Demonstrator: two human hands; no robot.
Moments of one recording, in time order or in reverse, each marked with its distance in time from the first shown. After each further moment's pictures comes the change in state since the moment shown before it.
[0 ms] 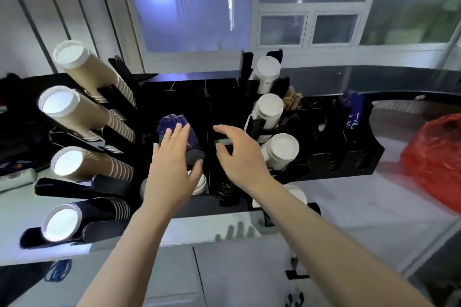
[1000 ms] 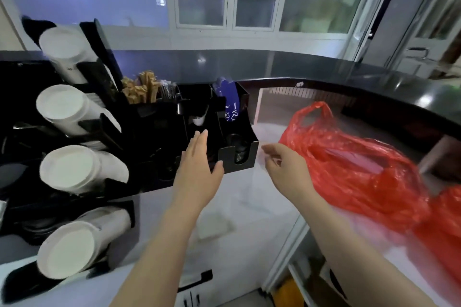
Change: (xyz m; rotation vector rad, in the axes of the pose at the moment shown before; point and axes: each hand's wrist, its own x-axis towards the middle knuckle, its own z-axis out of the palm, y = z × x) left_hand 0.042 0.292 0.260 -0.396 -0.279 -0.060; right_hand -0.094 0.275 -0.313 -0.293 0.178 0.513
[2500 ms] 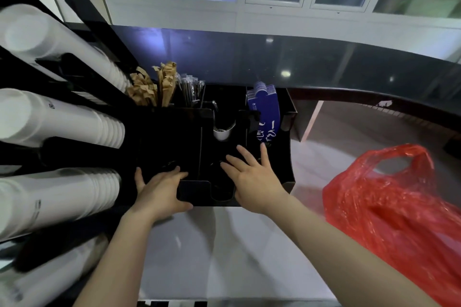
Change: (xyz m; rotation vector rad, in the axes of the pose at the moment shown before) left_hand 0.086 -0.133 0.022 0.651 -0.253 -0.348; right_hand 0.149 0.025 0.123 -0.637 -0.527 -0.836
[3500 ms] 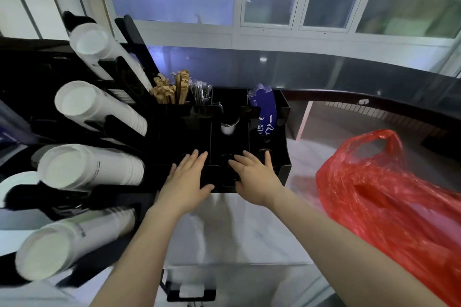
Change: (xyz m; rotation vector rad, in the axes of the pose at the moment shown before) left_hand -0.060 0.033 -0.025 -0.227 0.108 0.132; right_hand -0.031 -0.039 -0.008 0.153 -0.021 0.191
